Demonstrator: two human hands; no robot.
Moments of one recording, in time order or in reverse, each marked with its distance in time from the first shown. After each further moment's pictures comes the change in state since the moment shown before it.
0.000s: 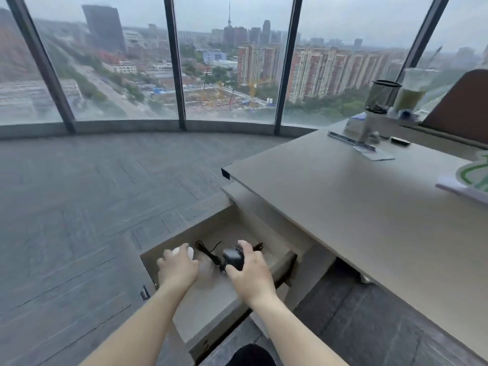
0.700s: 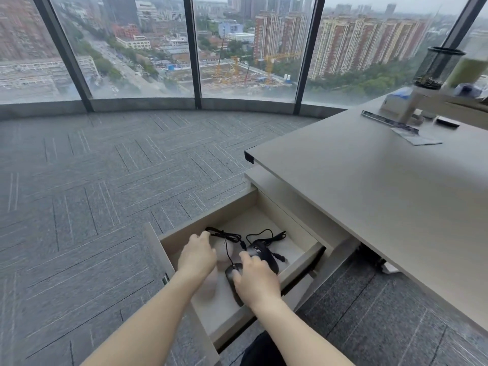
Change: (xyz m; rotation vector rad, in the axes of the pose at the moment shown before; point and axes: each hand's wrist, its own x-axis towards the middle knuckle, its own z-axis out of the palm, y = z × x) left_hand 0.029 -0.017 0.007 -0.024 -0.006 0.109; right_hand 0.032 0.011 0.073 -0.461 -0.150 -0.041
